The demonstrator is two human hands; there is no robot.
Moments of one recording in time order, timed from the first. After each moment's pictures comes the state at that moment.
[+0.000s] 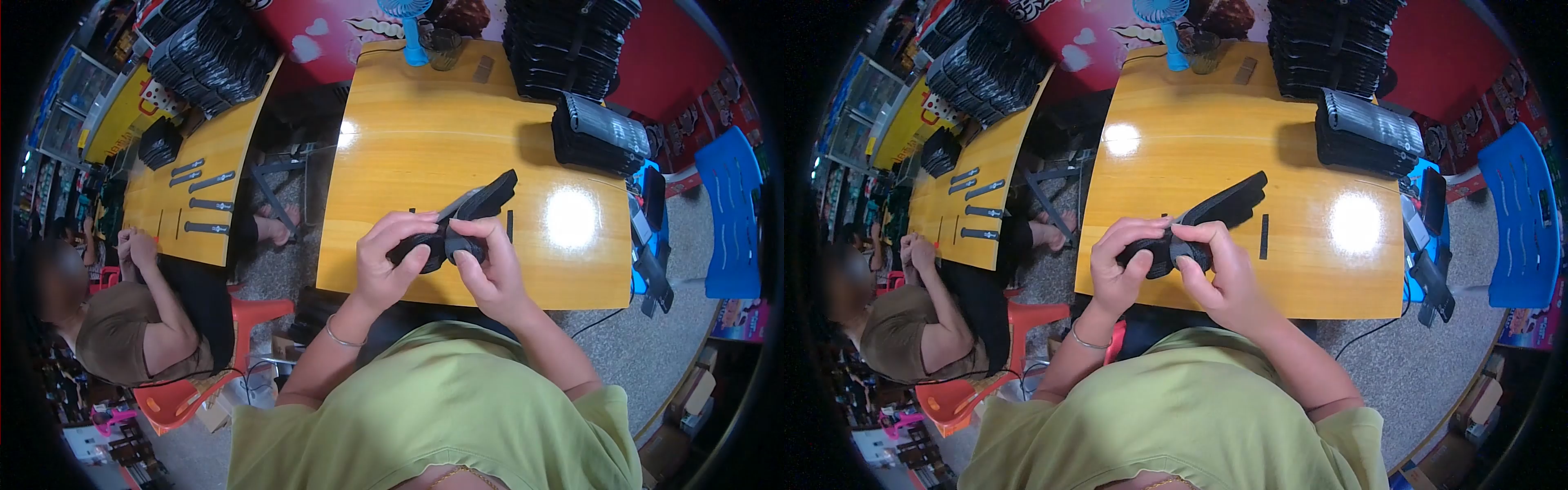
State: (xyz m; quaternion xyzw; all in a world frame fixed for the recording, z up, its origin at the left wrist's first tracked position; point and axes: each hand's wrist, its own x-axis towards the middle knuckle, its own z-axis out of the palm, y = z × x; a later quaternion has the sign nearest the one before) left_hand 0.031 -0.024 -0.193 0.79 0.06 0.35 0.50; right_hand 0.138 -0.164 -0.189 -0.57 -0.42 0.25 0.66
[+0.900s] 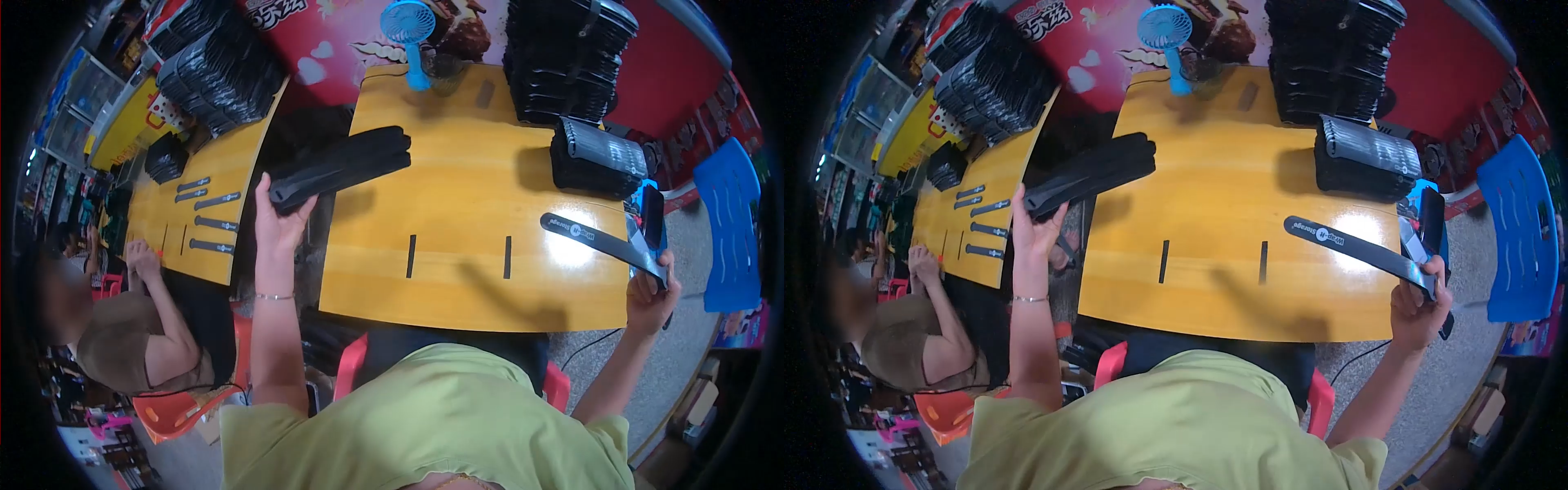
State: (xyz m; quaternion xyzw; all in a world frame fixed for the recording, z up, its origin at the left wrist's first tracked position) left_hand 0.002 0.134 -0.184 0.28 0.31 0.41 0.81; right_hand 0.278 -0.337 -0.189 -0.36 -0.23 0.22 0.88
